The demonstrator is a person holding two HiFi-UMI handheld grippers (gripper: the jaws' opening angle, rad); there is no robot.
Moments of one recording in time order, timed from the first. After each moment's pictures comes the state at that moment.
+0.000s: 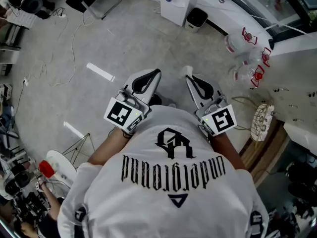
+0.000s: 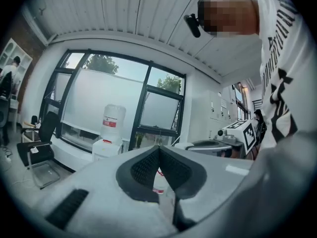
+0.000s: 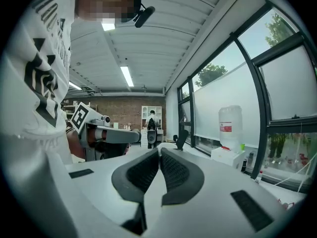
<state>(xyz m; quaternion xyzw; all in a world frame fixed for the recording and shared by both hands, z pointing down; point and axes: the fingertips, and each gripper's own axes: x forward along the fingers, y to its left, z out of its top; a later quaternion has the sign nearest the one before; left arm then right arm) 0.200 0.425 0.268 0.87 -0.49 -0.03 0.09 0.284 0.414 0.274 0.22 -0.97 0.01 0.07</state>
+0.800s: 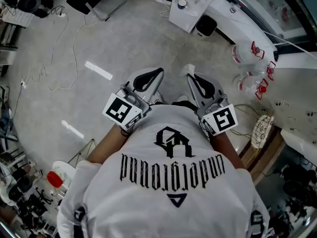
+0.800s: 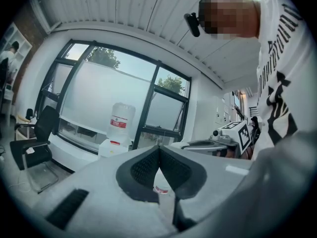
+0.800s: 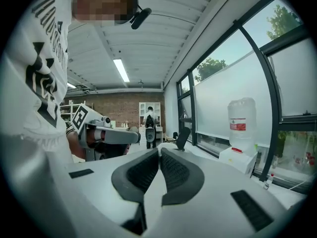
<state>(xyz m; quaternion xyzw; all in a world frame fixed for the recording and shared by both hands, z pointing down) 0.052 0.323 0.273 0.88 -0.46 -0.04 0.11 0.130 0.309 0.278 0.22 -0.97 0.02 0.09</state>
